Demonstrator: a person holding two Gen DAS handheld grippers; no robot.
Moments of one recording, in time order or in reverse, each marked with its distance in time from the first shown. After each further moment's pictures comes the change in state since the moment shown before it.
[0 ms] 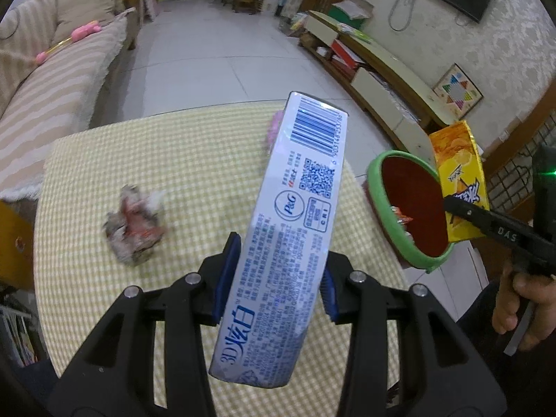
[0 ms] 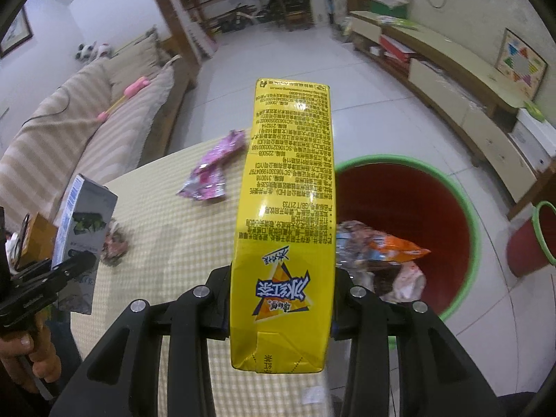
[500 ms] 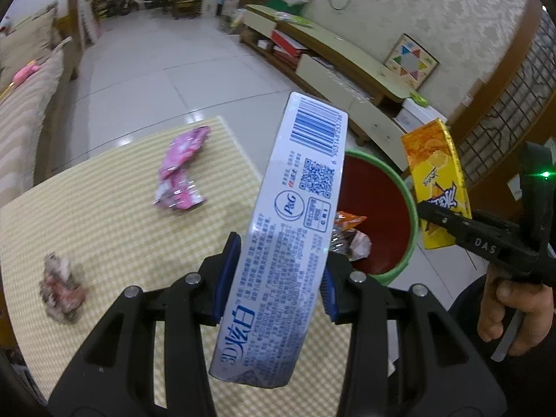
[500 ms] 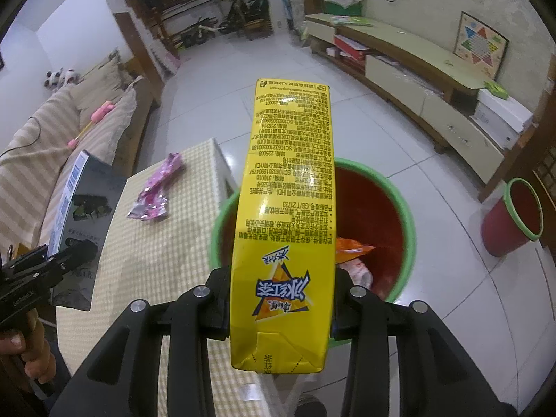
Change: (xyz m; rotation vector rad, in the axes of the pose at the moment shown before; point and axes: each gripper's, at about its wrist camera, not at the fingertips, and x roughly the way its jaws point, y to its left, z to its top) left arm 0.041 -0.100 0.038 0.180 0.027 -0.123; right arm -0.024 -0.070 -0.002 0.102 -0.035 -0.095
